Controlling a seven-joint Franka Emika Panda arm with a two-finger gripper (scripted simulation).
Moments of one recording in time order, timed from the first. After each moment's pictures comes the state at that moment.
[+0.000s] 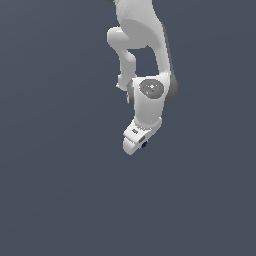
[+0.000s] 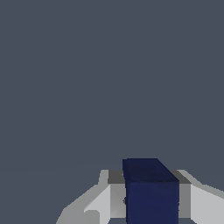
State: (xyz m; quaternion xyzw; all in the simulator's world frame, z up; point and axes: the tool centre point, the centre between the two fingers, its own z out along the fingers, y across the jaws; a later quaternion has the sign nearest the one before) arm -0.003 0.065 0.114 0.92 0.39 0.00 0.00
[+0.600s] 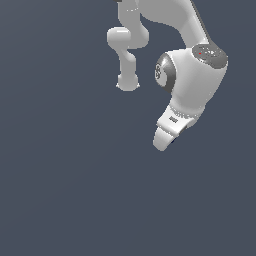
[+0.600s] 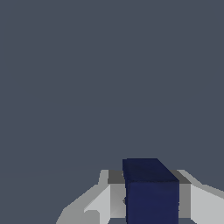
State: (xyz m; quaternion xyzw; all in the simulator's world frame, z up) arm 0.034 0.159 0.212 0.92 0.39 0.00 0.00
